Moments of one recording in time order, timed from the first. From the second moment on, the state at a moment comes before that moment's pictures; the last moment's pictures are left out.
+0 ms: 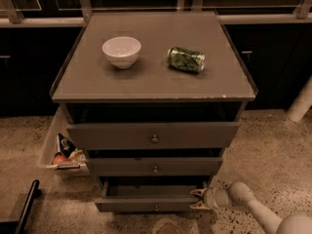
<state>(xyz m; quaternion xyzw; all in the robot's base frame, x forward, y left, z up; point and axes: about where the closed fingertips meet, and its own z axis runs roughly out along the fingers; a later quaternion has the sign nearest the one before) 0.541 -0.224 0.160 -0.65 0.65 0.15 0.36</state>
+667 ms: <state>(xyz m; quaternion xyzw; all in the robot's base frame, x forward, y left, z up) 0.539 -0.223 0.165 -0.65 0.65 0.15 0.36</state>
